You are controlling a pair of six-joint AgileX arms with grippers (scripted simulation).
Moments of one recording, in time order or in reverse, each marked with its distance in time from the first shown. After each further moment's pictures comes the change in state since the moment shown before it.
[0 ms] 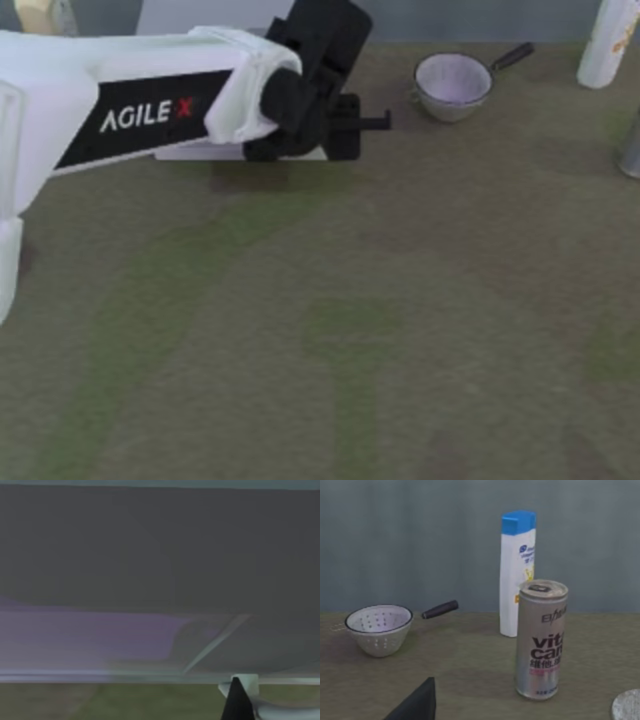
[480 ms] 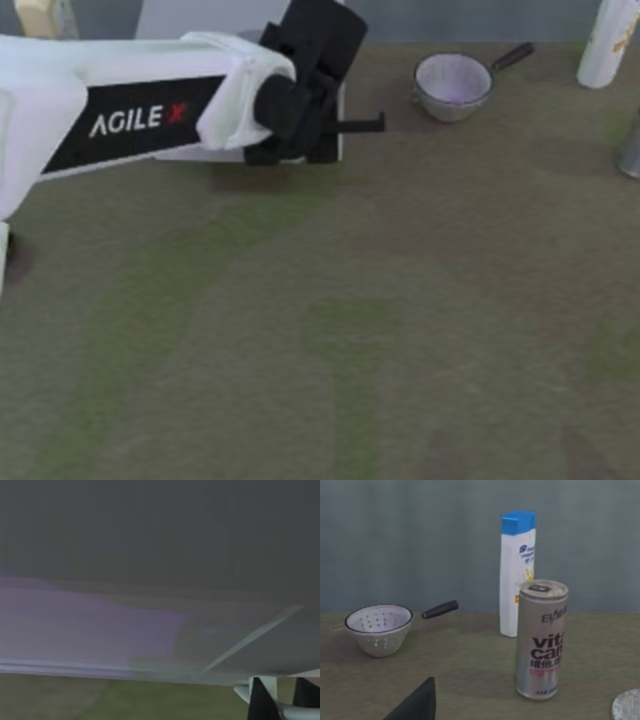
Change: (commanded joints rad) left arm -0.035 -0.060 -0.093 0.015 -0.003 -0.016; right arm 0.000 0.000 0.000 0.000 0.000 0.000
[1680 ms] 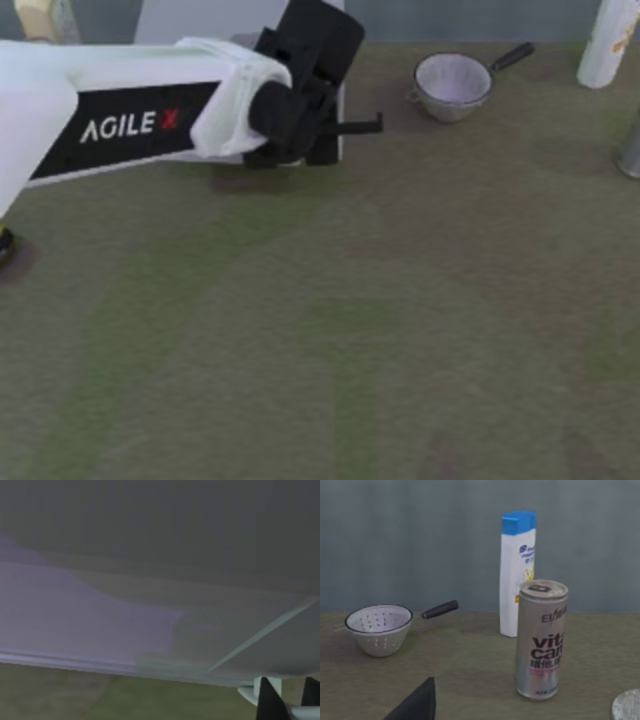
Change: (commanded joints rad) left arm 0.001 -0.027 -0.040 0.022 -0.018 -0.014; right arm 0.000 0.000 0.000 0.000 0.000 0.000
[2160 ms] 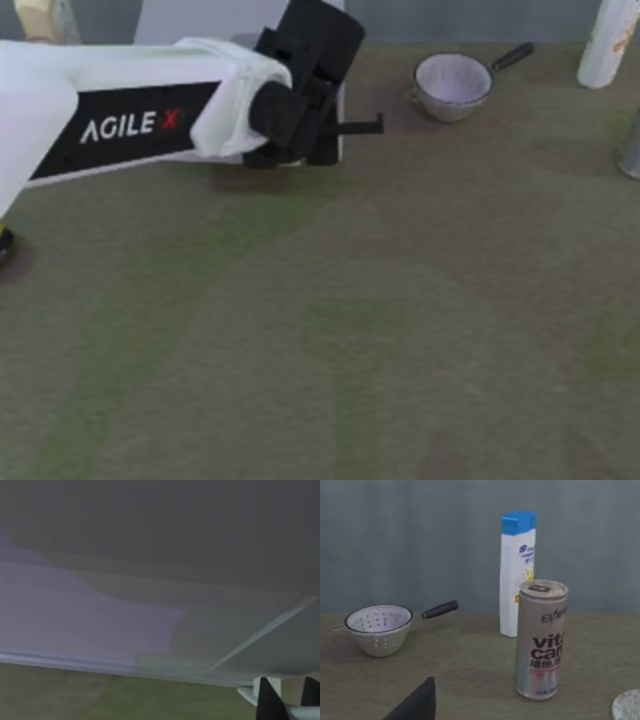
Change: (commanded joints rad) left arm -0.006 0.006 0.001 0.001 0.008 -0.005; right arm 0.000 0.000 0.000 0.000 0.000 0.000
